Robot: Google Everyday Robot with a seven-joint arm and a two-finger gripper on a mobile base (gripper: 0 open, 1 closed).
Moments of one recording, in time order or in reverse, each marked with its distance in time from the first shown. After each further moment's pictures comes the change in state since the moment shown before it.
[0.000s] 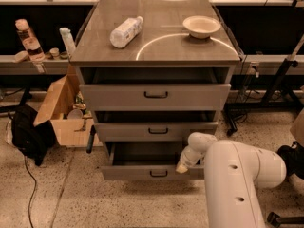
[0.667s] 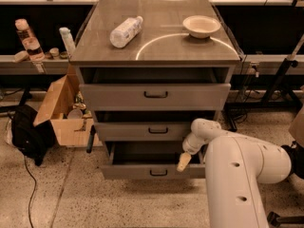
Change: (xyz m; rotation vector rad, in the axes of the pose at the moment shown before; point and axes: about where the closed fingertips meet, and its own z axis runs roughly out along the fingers) arm -0.024 -0.039 -0.060 0.034 -0.009 -0.003
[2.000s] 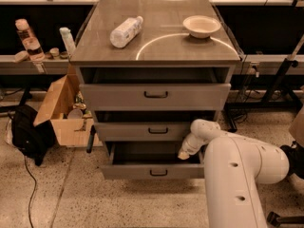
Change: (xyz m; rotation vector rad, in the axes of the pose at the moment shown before) arm 0.001 -0.002 0.007 0.005 -0.005 0.012
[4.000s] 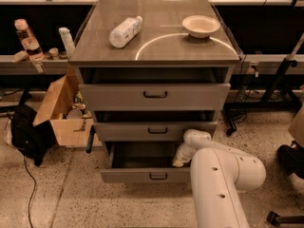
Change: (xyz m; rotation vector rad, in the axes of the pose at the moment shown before) arm 0.007 0.005 0.085 -0.039 -0.004 -0.078
